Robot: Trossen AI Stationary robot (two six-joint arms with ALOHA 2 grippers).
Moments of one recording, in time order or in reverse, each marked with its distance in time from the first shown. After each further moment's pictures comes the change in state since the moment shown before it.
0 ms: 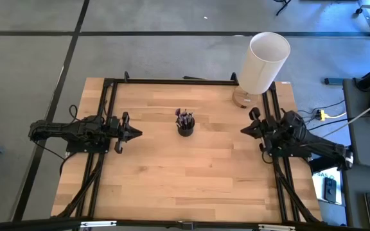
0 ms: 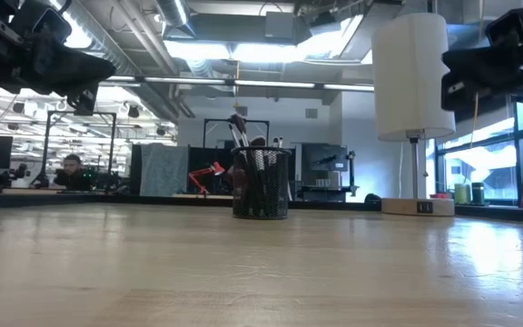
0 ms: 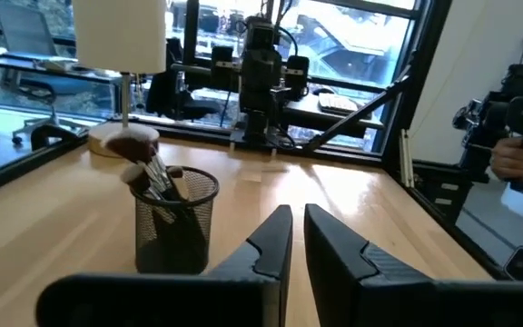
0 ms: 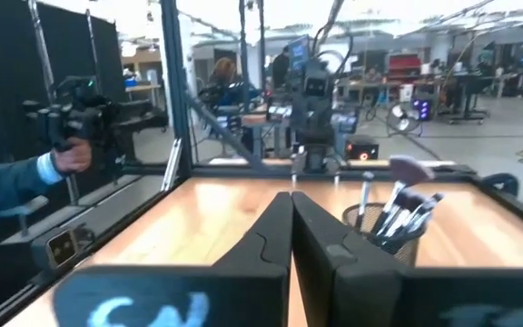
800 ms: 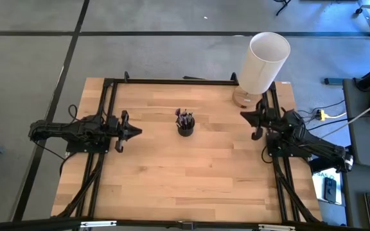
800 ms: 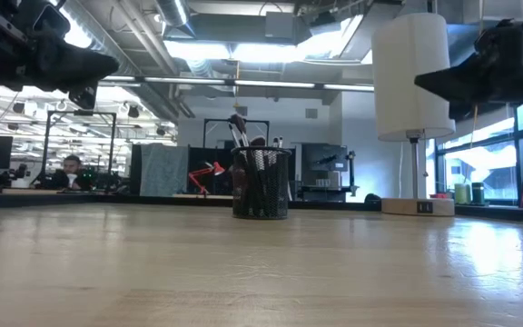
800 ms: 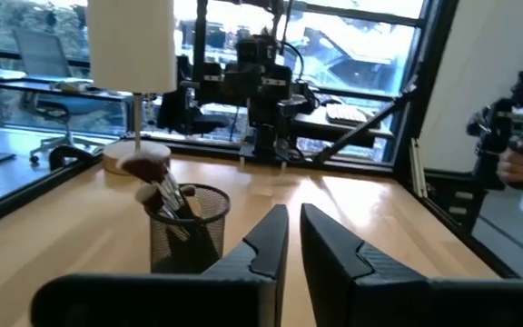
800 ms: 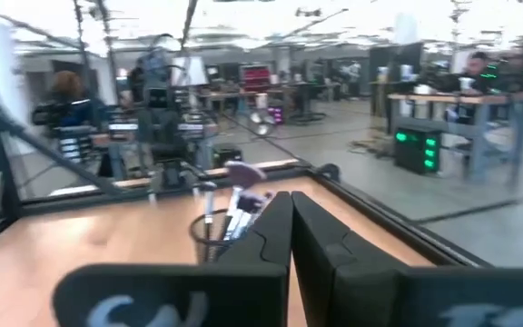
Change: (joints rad) left arm 0.000 0.000 0.000 0.037 -0.040 0.040; right arm -0.040 0.001 0.001 -0.005 0.396 -0.021
